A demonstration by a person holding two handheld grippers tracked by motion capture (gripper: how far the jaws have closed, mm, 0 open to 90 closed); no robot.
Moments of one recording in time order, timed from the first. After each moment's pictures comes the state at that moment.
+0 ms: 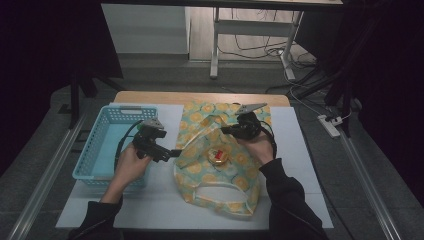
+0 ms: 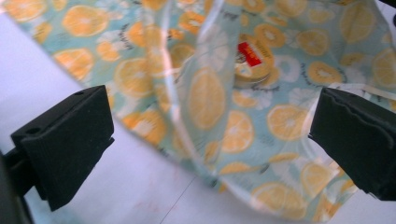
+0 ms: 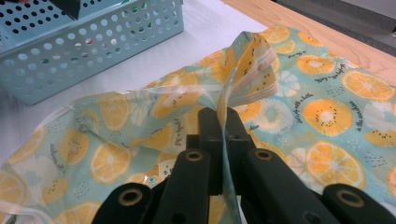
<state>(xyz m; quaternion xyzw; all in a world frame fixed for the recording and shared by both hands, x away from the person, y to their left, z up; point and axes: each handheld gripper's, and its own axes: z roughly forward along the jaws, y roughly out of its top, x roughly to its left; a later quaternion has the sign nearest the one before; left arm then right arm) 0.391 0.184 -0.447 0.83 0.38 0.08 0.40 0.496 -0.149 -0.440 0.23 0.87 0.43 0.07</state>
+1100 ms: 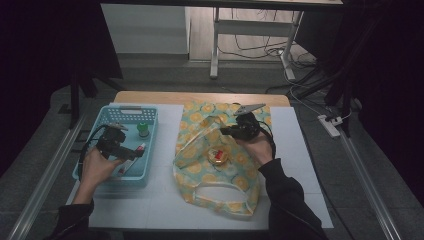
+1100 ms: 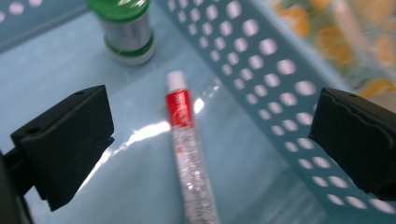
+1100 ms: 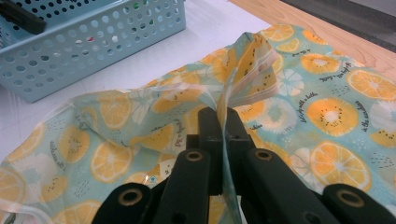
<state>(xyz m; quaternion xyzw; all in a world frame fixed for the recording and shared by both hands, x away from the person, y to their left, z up) 0.388 0.280 -0.484 0.82 0.49 0.09 0.29 0.496 -0.147 -0.442 0.23 0.87 0.43 0.07</state>
